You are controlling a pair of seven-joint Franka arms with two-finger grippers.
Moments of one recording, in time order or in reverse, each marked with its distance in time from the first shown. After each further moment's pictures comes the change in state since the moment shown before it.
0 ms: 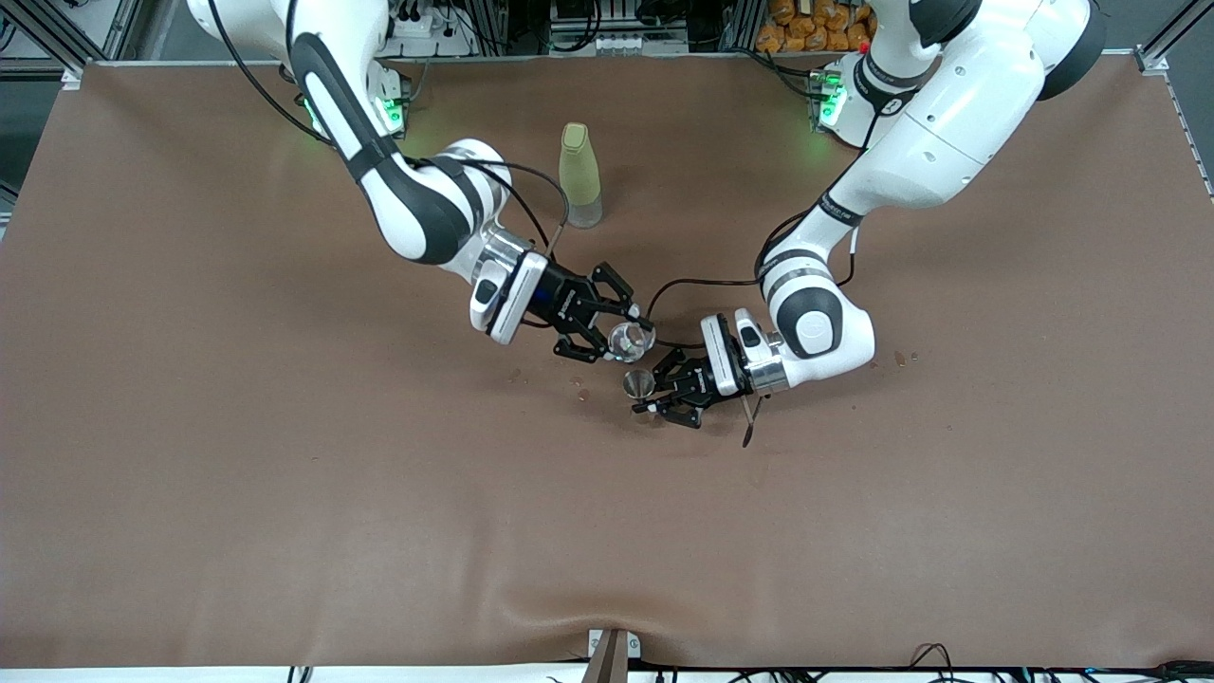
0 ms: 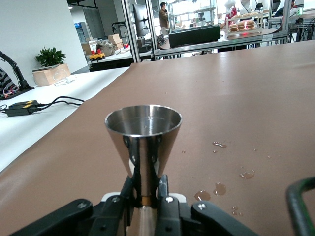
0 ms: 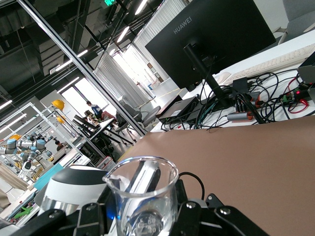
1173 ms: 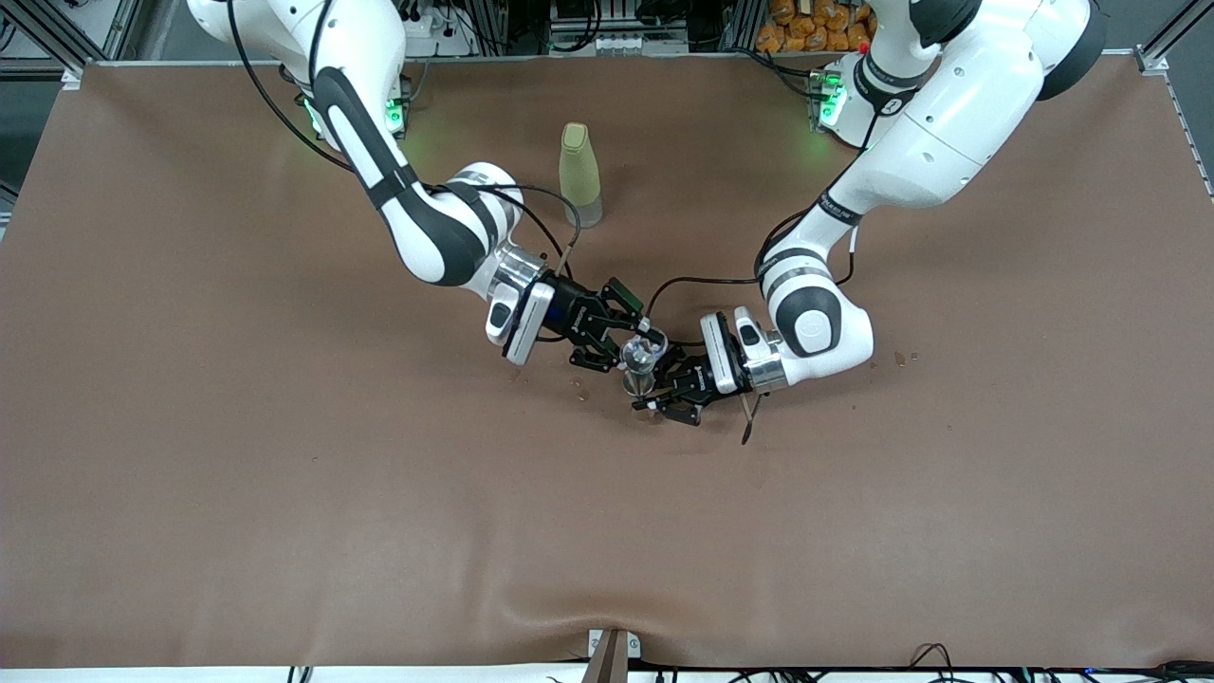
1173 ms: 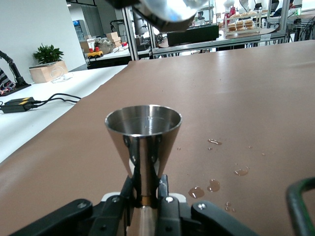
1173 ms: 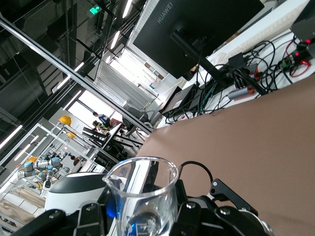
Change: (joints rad) left arm 0.002 0.000 -0.001 -0.017 0.000 -0.001 0.000; right arm 0.002 0.072 0.005 0.036 0.002 -0.036 0.193
